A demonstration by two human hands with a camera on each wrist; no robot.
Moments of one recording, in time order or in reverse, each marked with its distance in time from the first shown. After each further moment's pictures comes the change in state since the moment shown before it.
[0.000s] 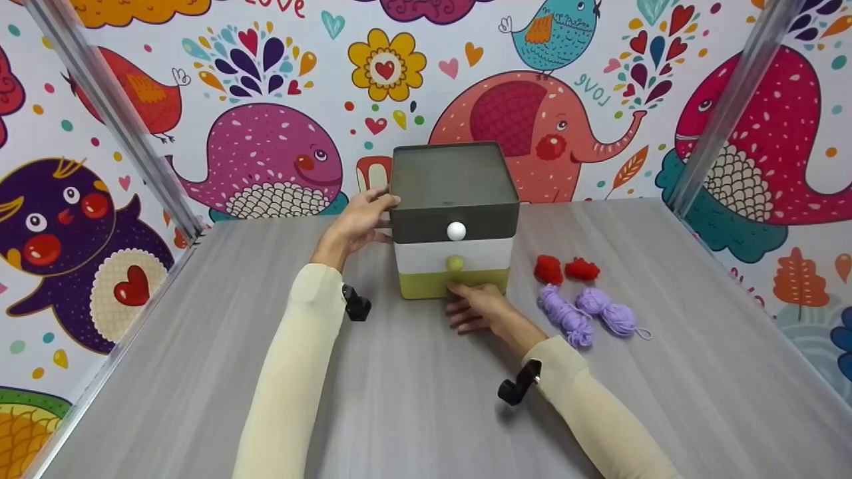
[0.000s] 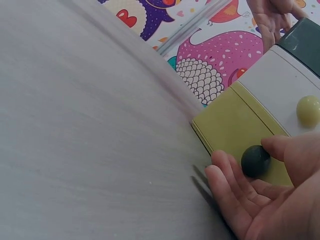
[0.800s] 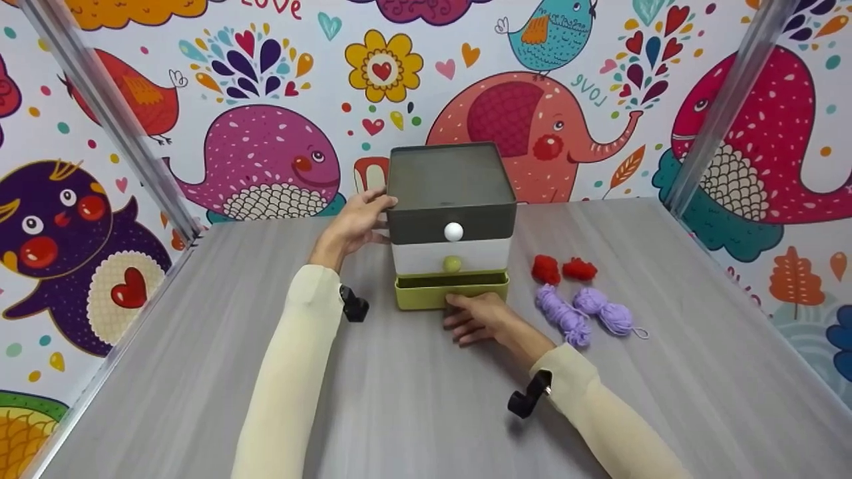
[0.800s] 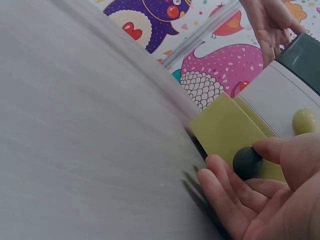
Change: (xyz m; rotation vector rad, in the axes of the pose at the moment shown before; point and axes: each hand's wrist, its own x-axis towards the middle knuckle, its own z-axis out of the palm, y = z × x) left_hand 0.001 0.001 -0.001 -0.009 -0.003 -0.001; right_hand -0.019 0.005 -0.005 -0.042 -0.051 0.016
